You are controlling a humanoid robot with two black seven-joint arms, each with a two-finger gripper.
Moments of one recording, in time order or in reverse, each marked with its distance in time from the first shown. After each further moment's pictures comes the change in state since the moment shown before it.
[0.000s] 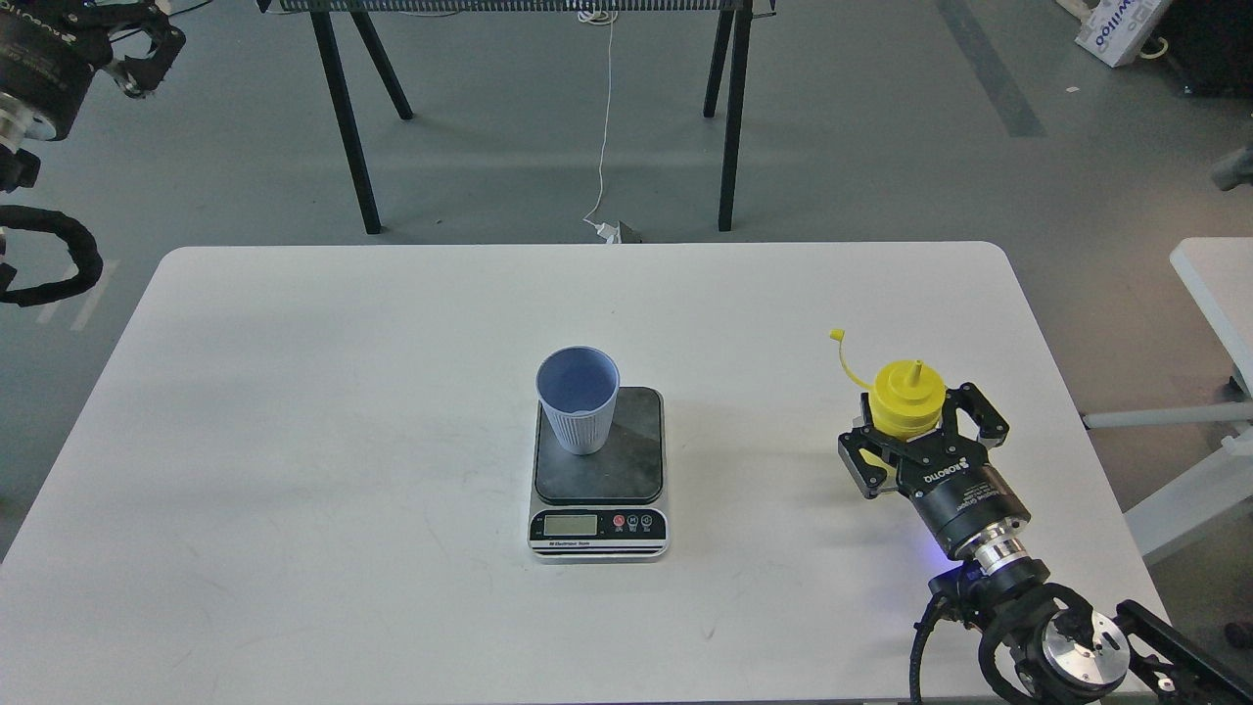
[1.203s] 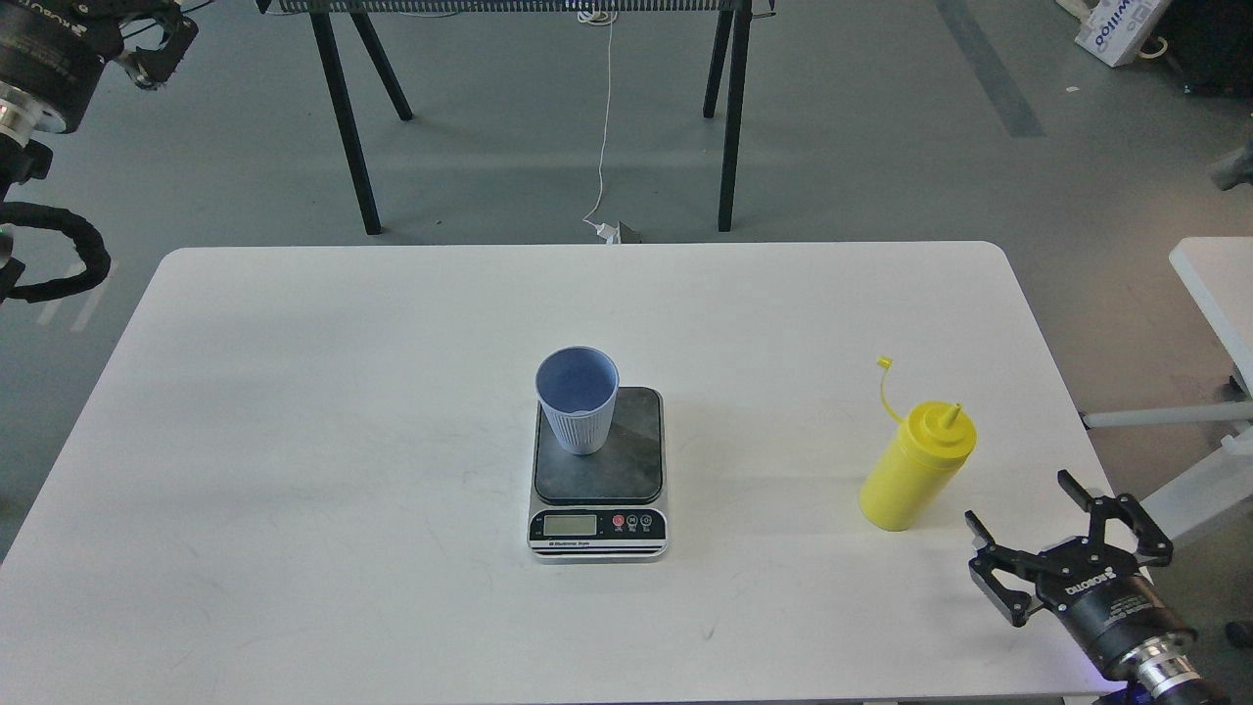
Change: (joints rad) left arm 0.000 0.000 -0.004 -0.038 -0.003 0.000 -0.002; right arm -0.323 -0.303 0.097 0.164 -0.009 0.000 0.053
